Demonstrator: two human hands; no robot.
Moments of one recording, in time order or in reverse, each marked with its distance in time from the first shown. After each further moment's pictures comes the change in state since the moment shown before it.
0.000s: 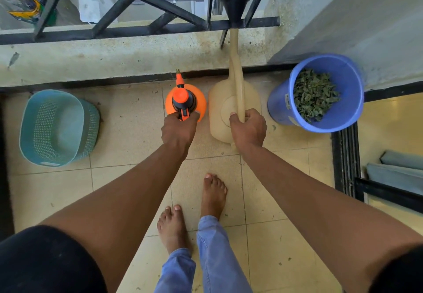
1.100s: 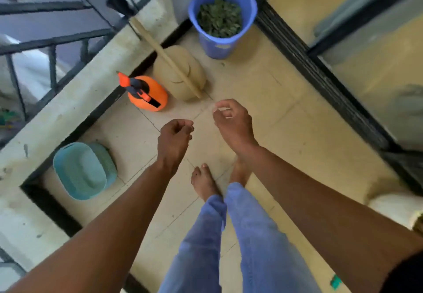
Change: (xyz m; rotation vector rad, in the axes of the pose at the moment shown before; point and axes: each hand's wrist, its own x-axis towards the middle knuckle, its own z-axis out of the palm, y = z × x) left_hand -0.213 -0.050 -0.073 0.435 -0.477 0.297; right_hand -0.254 0.073 -0.116 0.563 0.086 0.185
